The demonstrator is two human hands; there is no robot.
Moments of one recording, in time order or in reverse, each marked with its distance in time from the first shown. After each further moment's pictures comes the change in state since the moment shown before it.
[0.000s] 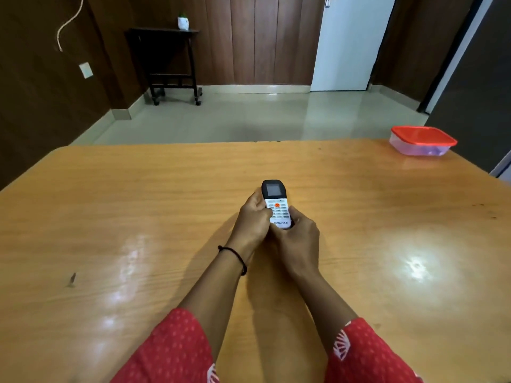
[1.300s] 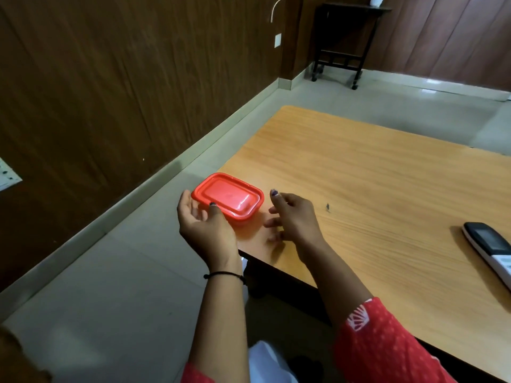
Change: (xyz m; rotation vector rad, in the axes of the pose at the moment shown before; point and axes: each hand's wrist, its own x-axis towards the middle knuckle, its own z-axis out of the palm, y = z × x) left_hand -0.232 -0.038 -0.351 -0.323 1.443 0.188; right_hand -0.230 -0.181 0.246 0.238 -0.811 0.211
